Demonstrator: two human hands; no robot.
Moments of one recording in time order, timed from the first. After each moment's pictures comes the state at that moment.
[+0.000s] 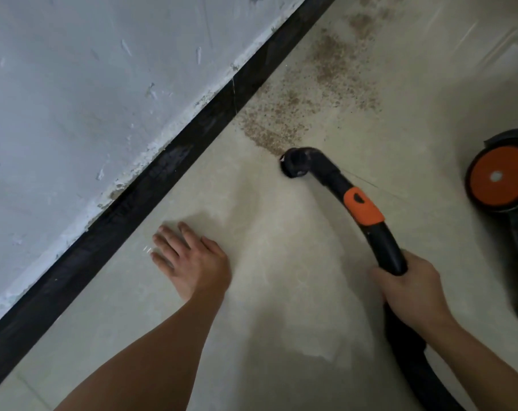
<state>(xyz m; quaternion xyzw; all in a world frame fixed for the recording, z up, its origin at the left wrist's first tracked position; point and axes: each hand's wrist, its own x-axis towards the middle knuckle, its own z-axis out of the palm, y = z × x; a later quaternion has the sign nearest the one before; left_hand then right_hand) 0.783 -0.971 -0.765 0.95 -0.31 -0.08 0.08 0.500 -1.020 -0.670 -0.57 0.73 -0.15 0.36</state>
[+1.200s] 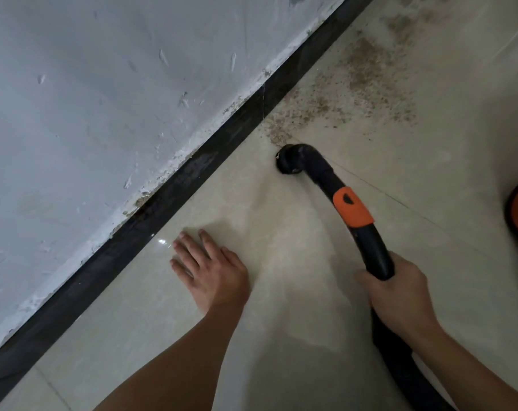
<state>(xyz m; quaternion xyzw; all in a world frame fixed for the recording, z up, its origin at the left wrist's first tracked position) 0.785 -0.971 -0.768 0.95 -0.31 -0.08 0.06 0.557 -1.044 -0.672 -0.58 0.70 -0.14 0.39</state>
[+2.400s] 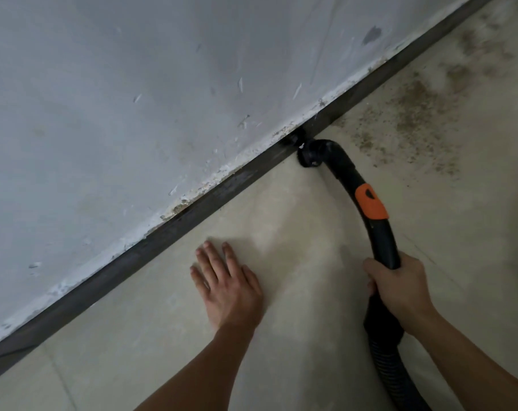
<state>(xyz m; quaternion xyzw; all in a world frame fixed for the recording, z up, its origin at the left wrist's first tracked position) 0.790 -0.972 -0.769 0.94 -0.31 -0.09 0.07 0.602 -1.129 -0.691 -0.56 0.68 -0.15 0.44</state>
